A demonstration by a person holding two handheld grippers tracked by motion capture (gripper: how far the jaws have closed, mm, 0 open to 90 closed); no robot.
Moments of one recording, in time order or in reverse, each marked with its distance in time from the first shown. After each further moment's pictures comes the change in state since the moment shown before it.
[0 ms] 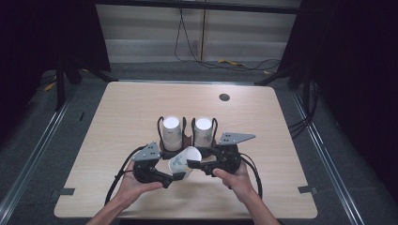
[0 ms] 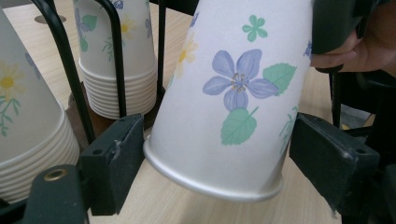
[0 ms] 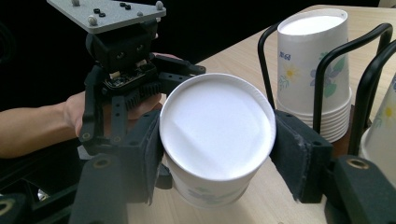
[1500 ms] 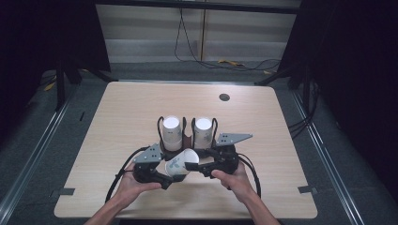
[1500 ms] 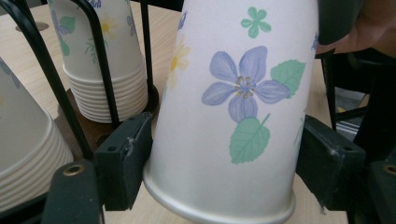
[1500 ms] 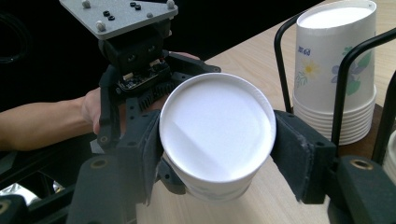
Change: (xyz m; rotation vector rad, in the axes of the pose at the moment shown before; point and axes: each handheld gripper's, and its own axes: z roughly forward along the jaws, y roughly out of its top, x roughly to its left) left arm 0.001 -0.002 0.001 0.019 -0.044 0.085; right arm 0.001 0.000 0.005 0.020 0.050 -0.001
